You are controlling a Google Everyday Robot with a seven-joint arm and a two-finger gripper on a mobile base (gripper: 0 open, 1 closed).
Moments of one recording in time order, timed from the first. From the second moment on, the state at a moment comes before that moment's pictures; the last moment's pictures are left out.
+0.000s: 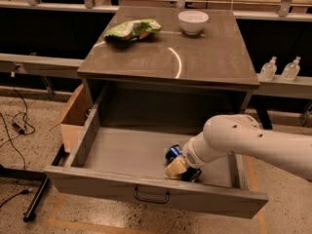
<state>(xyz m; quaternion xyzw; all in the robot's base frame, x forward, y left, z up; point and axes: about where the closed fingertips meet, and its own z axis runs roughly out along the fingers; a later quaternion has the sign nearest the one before) 0.506 -0.085 0.616 -0.34 0.91 0.14 0.18</state>
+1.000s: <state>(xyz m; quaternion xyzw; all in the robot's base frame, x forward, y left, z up) 0.544 -0.118 0.694 -0.35 0.89 0.15 0.25</state>
